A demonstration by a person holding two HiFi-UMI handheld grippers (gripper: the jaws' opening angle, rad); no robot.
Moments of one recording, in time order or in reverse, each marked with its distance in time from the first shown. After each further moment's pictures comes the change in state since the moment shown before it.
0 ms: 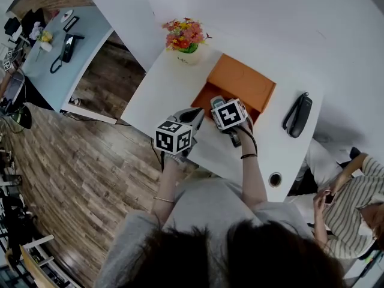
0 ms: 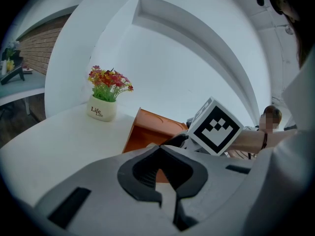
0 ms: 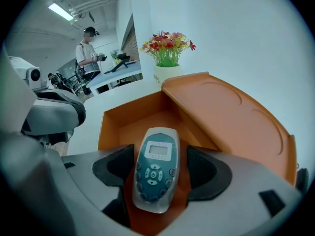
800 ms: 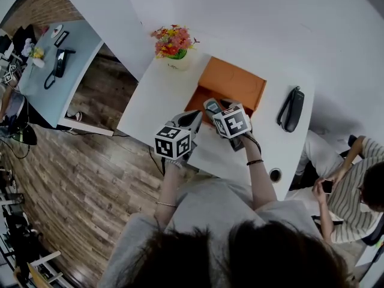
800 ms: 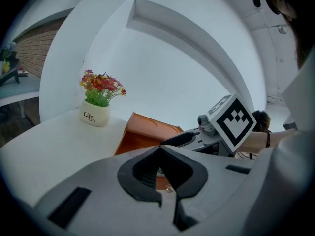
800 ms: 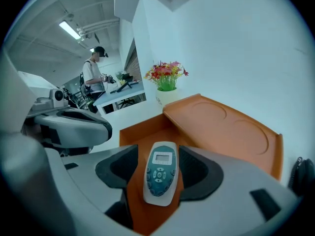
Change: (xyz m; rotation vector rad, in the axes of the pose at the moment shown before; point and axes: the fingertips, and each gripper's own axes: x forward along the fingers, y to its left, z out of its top) left arm 0.004 -0.016 0.010 0.030 -0.041 -0.039; right arm -0.043 0.005 0.019 0.045 -0.221 0.061
